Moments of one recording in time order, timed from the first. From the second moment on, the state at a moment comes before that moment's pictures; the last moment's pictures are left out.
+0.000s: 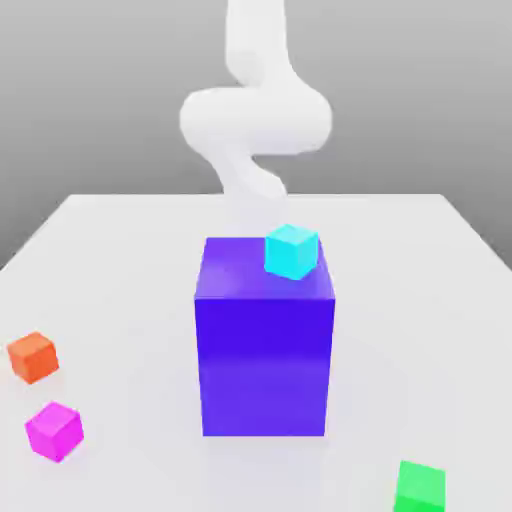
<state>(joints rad) -0.03 -0.71 -0.02 -2.32 -0.02 2.34 0.80</state>
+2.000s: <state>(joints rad) 0.20 0.29 0.08 -2.33 -0.04 2.62 1.13</state>
